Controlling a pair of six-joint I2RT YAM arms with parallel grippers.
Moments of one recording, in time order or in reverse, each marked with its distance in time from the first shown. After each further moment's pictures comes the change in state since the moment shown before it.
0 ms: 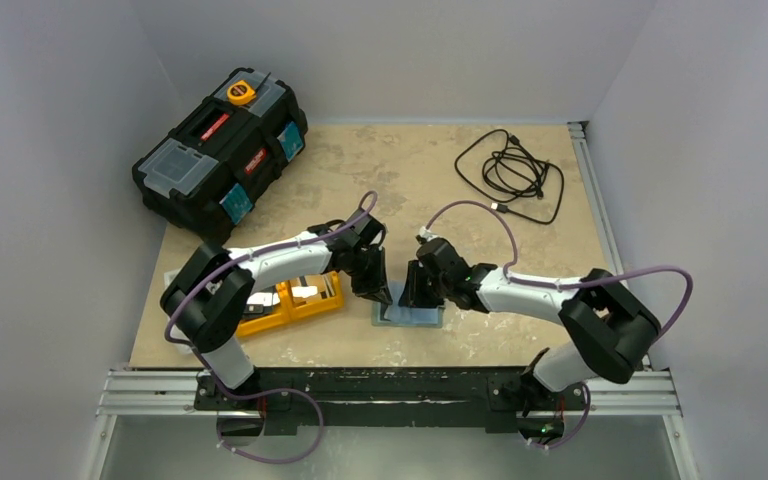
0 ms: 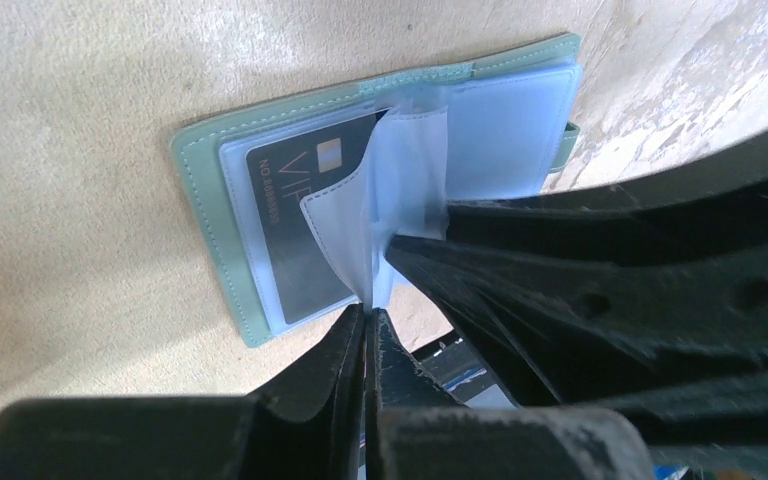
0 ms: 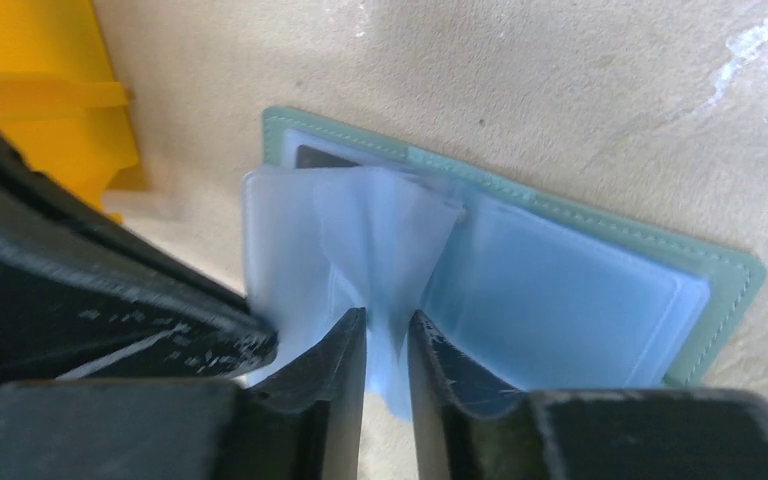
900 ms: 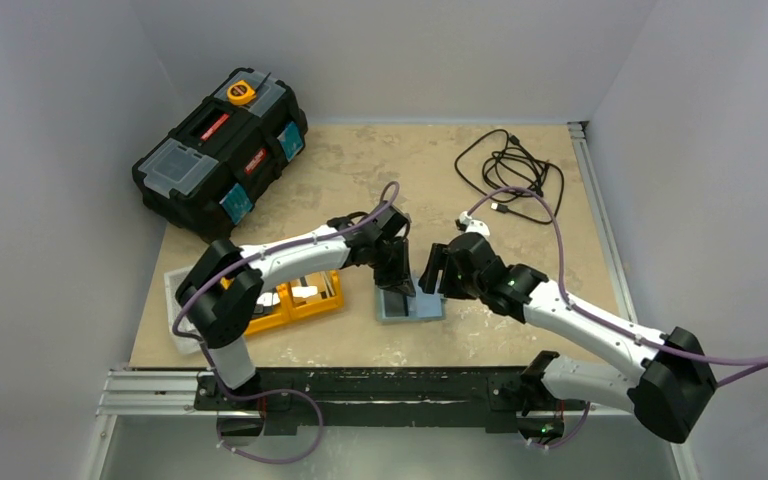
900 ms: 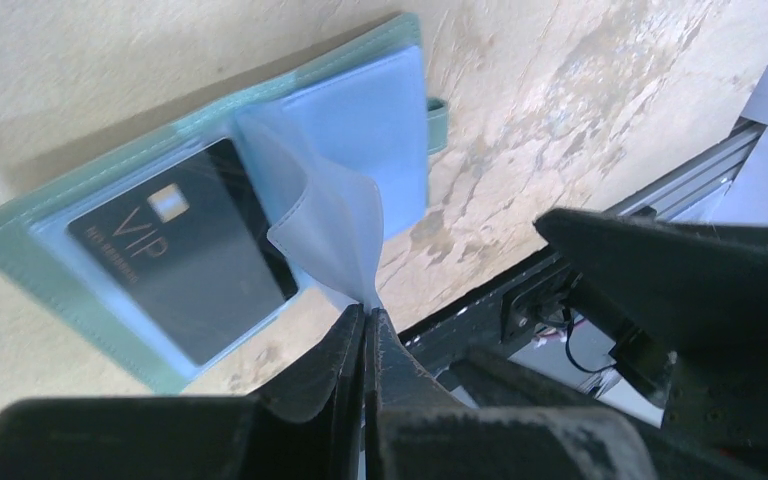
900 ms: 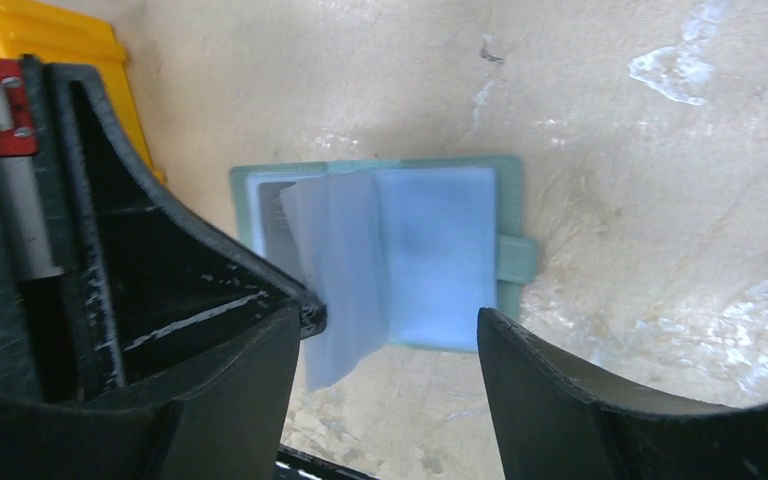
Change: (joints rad) left arm -0.086 0.036 0.153 -0.027 -0.042 -0.055; right arm -0.035 -0.388 0.035 -0.333 0.237 0.019
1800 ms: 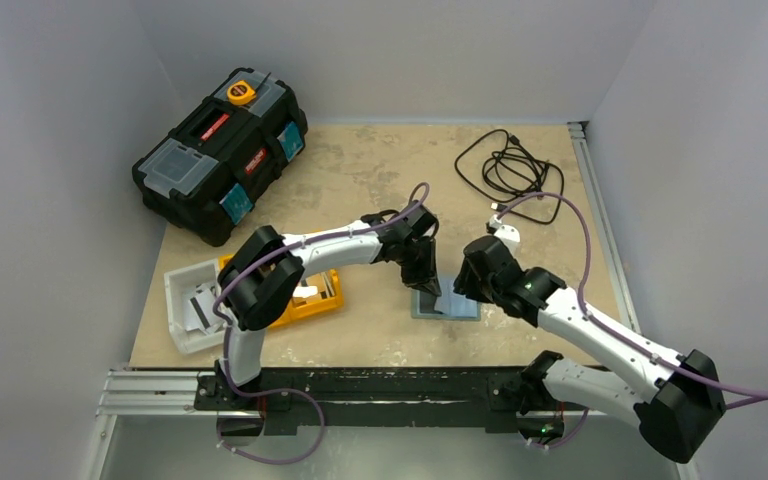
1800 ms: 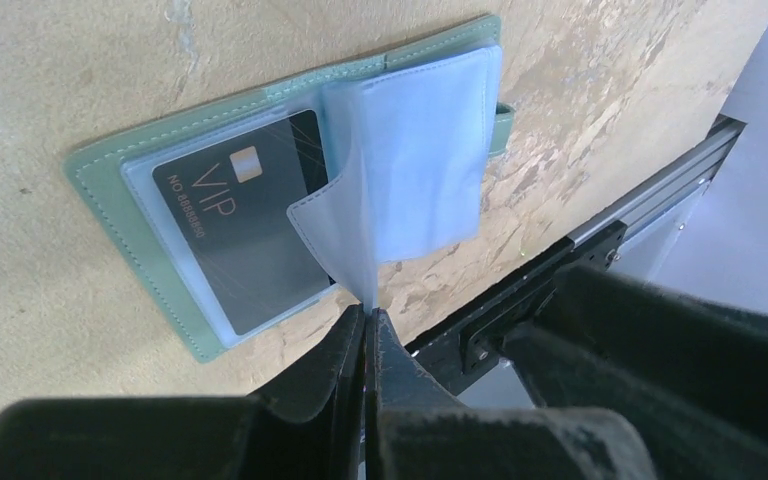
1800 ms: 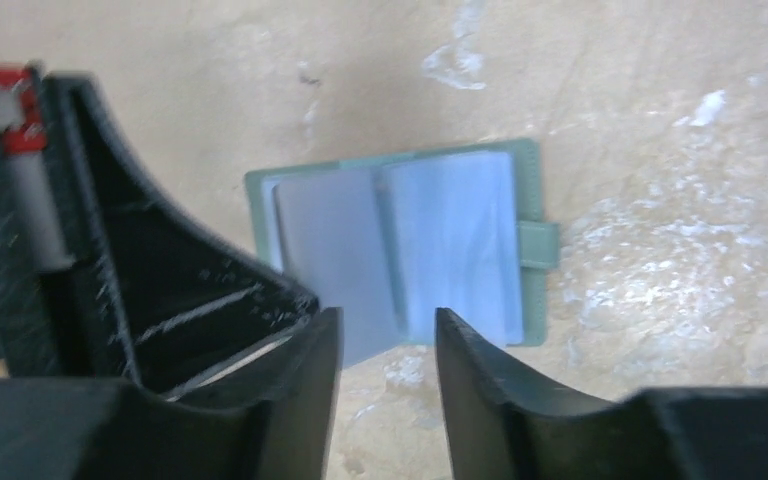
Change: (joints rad) left arm -0.060 0.242 0.220 0.031 0.044 -0.031; right arm -0.048 -0.127 -0.022 -0.198 0.159 0.049
